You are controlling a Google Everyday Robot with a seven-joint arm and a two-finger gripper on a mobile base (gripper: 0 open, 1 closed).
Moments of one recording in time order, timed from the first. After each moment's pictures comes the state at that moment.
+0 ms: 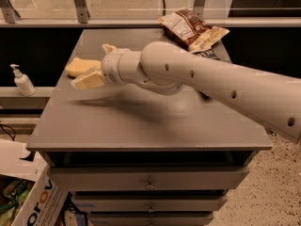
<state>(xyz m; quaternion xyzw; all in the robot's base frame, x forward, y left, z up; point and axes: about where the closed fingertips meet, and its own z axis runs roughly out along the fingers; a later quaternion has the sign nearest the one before) 0.650 0.168 0.873 -0.46 0.65 0.23 0.56</state>
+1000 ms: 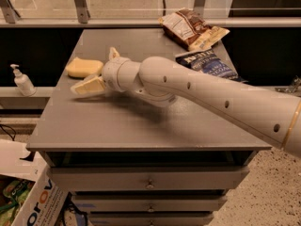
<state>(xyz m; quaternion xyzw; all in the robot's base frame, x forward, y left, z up) 0.667 0.174 0.851 -0.43 0.65 0.23 0.58</state>
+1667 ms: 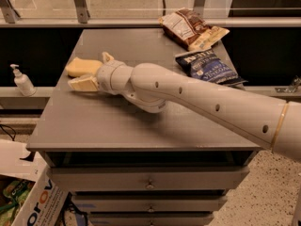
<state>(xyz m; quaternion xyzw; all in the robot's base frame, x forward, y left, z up) 0.675 0.187 0.842 -0.39 0.66 0.23 0.60</state>
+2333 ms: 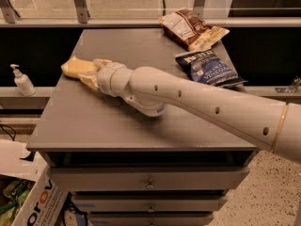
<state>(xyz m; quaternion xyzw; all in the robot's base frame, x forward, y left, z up) 0.677 0.182 0.836 -0.37 0.67 0.22 0.60</state>
